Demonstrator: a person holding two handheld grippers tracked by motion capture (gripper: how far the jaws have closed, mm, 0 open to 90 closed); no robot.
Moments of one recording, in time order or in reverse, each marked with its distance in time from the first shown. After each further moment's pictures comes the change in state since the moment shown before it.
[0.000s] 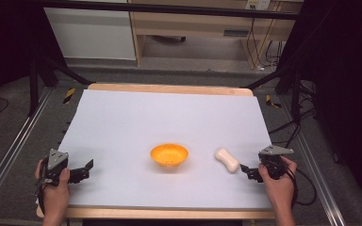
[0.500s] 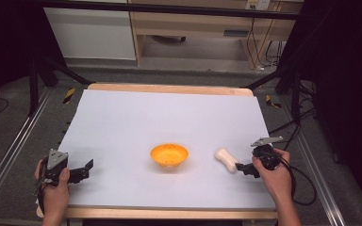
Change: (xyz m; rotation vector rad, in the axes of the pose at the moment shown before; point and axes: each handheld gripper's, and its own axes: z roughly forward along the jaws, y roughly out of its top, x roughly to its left) left arm 0.001 0.000 0.000 -0.001 -0.002 -0.002; right arm 0.007 0.034 0.005 0.139 0.084 -0.030
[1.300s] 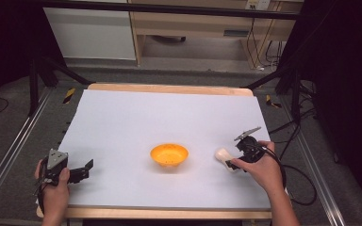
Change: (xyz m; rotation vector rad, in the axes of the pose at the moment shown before) left arm 0.000 0.000 0.000 0.003 -0.004 -0.005; right arm 0.022 0.039 0.021 0.168 -0.026 -0.083
